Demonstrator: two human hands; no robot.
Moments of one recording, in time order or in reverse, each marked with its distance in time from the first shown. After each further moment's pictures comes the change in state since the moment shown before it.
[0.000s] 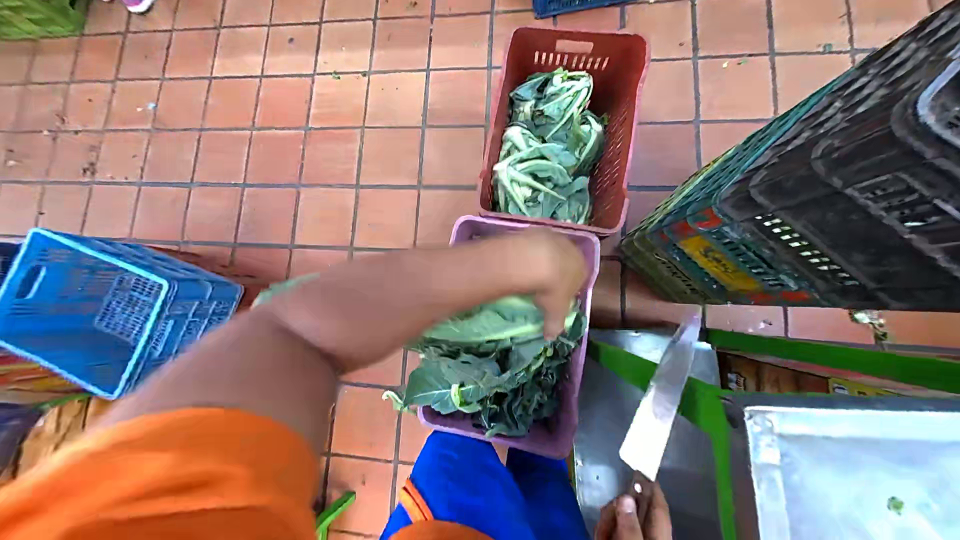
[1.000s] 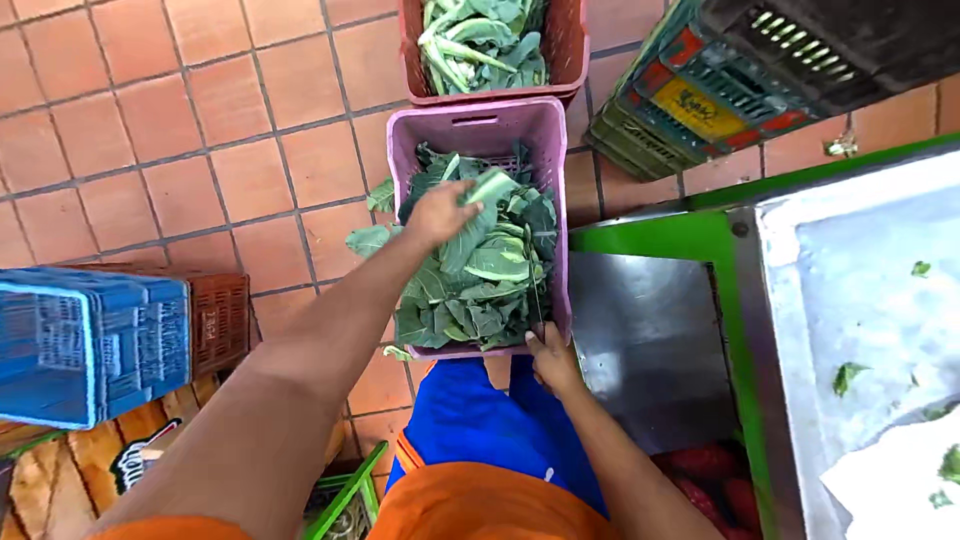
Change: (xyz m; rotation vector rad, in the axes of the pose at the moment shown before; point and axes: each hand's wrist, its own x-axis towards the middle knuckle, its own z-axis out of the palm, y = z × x) left_hand 0.087 -0.047 0.230 -0.736 0.517 -0.248; right_hand 0.071 0.134 0.065 -0.438 -0.236 0.542
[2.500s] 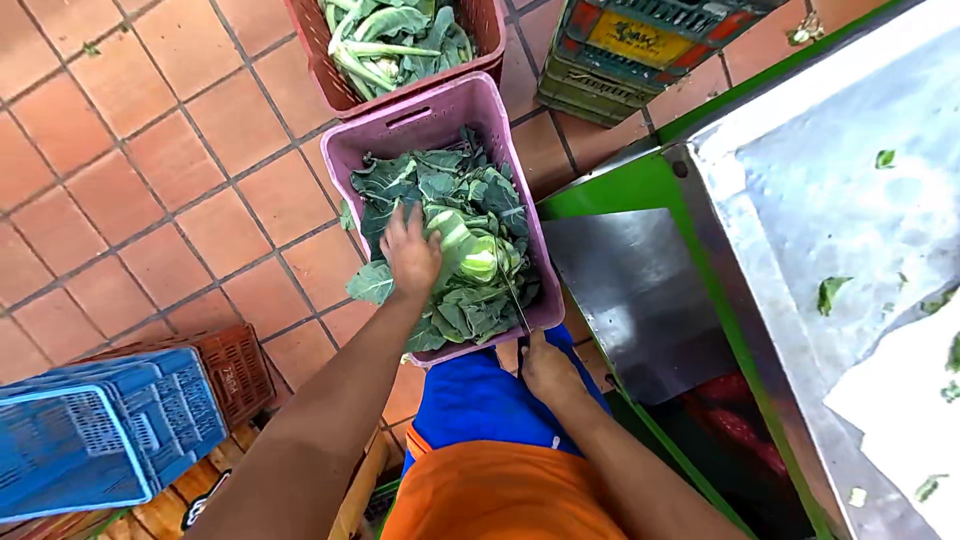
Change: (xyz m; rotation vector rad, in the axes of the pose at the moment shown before) left_hand -0.040 -0.001 0.064 0.121 0.240 -0.006; right_hand -0.066 -0.028 0.014 -0.546 -0.008 0.124
